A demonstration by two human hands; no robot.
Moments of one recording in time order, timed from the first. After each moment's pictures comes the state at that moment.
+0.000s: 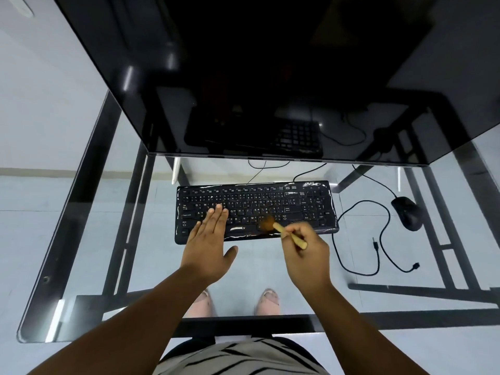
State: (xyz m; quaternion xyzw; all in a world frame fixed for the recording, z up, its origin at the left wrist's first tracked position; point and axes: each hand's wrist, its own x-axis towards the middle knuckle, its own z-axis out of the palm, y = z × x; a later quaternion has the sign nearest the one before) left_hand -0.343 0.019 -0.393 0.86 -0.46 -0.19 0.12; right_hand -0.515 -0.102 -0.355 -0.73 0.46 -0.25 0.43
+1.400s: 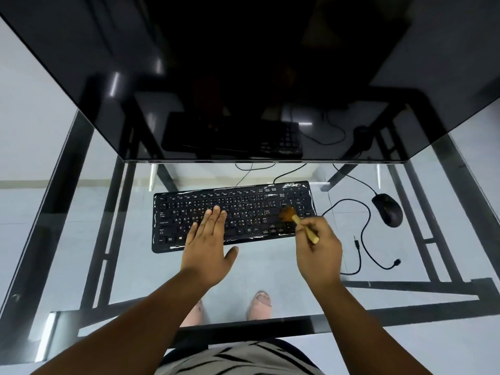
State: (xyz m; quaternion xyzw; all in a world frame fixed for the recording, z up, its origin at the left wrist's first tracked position) left_hand -0.370 -0.016 -0.389 0.86 -0.47 -0.18 0.10; right_hand -0.551 -0.145 -0.353 -0.73 0.52 -0.28 0.35
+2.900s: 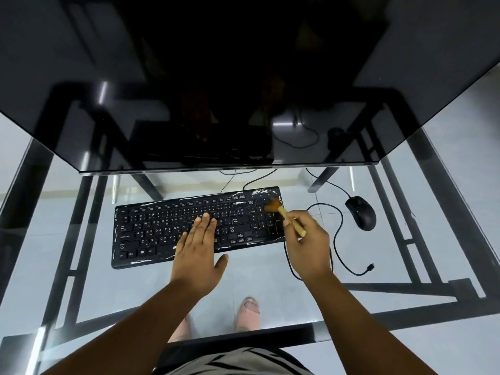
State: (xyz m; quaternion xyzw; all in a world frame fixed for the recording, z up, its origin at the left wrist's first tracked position) left_hand -0.410 -0.058 -0.396 0.86 -0.47 -0.17 0.09; right_hand -0.582 -0.208 -0.361 -0.73 0.48 -0.29 0.40
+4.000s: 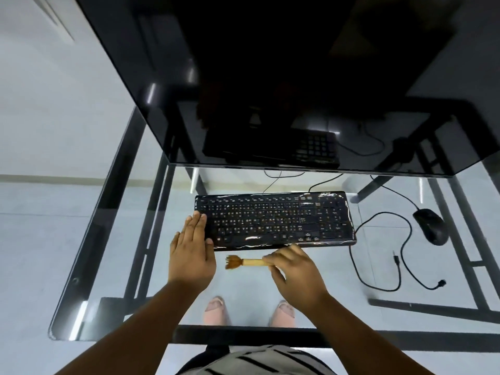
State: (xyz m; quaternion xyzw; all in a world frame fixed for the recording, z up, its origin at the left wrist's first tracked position) left_hand -0.316 0.054 -0.386 0.91 -0.35 -0.14 0.19; right_hand -0.511 -0.097 -0.398 -0.94 0.18 -0.17 0.21
